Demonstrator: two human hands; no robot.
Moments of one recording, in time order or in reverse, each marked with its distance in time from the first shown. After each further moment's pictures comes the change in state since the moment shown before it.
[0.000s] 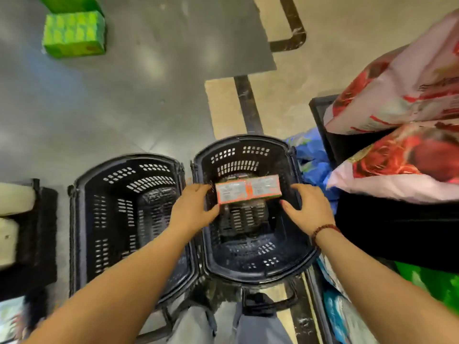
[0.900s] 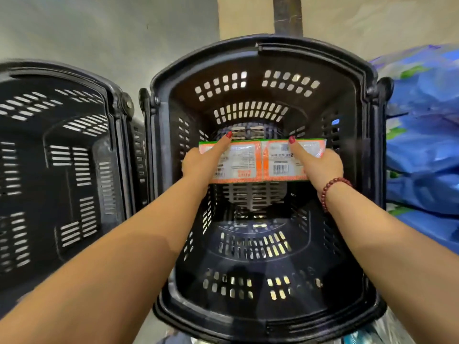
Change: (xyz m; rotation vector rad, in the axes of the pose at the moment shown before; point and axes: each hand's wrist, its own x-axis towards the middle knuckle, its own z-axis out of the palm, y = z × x) left_hand 0.184 -0.046 0.210 -0.975 0.023 -0.875; right_hand 0.201 0.094 0.227 0.698 -0.123 0.548
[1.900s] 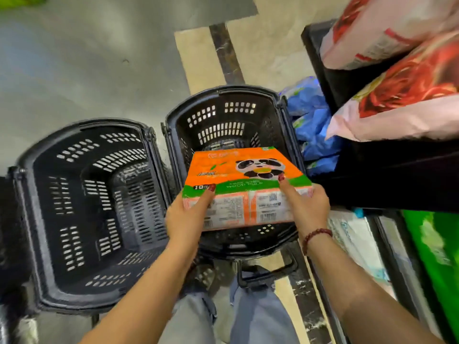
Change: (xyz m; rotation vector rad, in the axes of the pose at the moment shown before) left_hand -0.248 -0.042 -0.118 -0.113 -0.121 0.256; right_hand -0.288 0.011 -0.079 0.350 0.318 -0.015
